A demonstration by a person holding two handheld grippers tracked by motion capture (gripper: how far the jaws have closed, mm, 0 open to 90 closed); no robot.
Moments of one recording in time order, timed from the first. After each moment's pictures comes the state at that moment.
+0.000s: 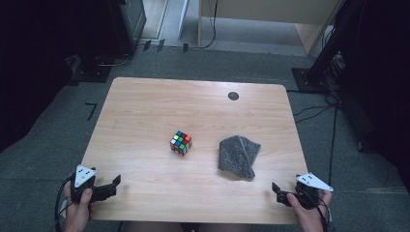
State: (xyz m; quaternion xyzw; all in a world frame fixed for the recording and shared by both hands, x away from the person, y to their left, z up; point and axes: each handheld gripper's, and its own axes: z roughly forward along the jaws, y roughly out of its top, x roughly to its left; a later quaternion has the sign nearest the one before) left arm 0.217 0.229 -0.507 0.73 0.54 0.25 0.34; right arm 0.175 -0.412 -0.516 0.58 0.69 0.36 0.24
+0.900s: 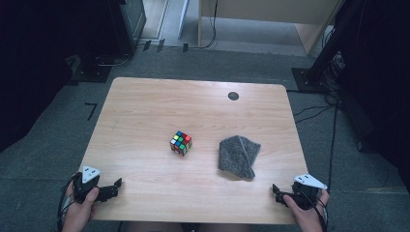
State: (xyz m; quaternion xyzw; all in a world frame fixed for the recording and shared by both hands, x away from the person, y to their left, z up) left arm 0.227 0.227 -0.519 0.75 0.54 0.22 0.30; right arm 0.180 -0.410 -0.527 0.60 0.70 0.30 0.24
